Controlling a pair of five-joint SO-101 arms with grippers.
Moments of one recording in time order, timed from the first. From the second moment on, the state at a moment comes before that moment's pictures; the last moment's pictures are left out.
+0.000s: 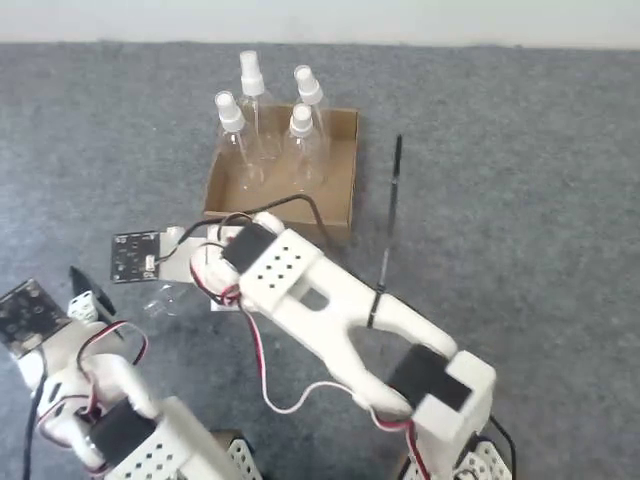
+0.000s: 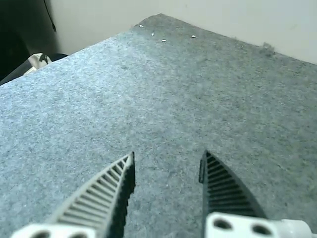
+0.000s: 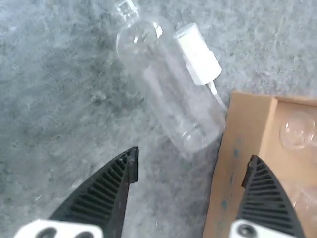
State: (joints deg) left arm -49.7 -103.2 86.5 54.9 3.3; right arm -56.6 14.6 -5.5 66.4 41.1
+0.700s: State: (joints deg) left arm -49.7 -103.2 86.5 54.9 3.3; right arm -57.2 32.8 -18.2 66.4 45.2
